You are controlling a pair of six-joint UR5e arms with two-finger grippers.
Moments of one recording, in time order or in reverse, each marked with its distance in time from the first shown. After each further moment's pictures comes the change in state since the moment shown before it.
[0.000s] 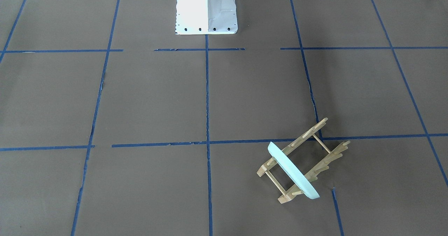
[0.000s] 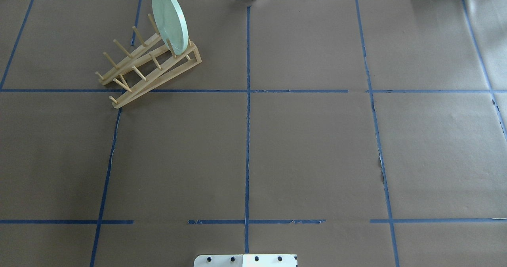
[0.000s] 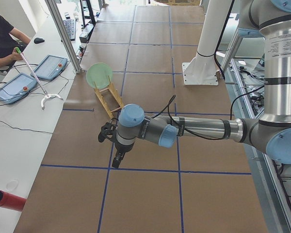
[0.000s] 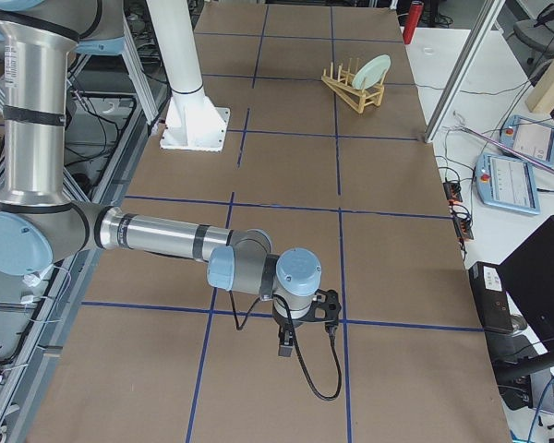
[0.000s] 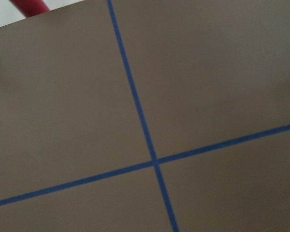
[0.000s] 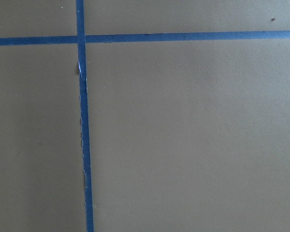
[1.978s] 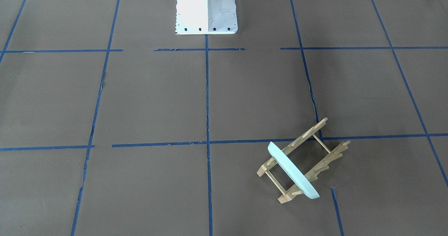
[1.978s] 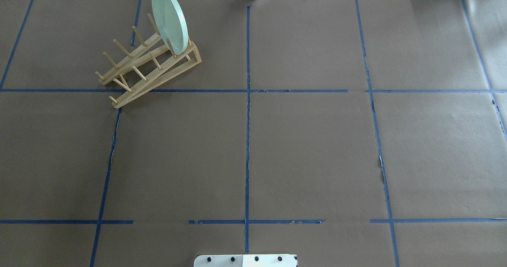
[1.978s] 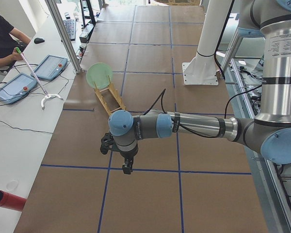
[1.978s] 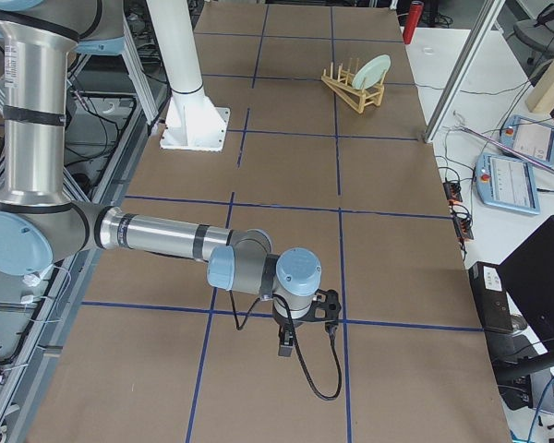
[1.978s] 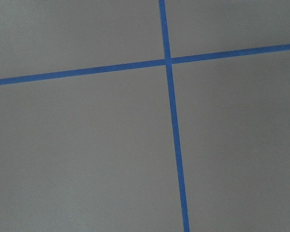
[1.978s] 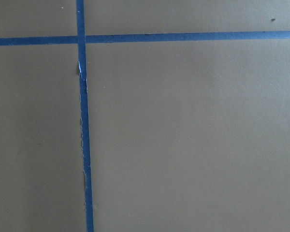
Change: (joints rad) left arm -0.025 -0.081 0.008 0.387 -0.080 0.085; right arm 0.000 0.000 0.000 0.000 0.000 0.000
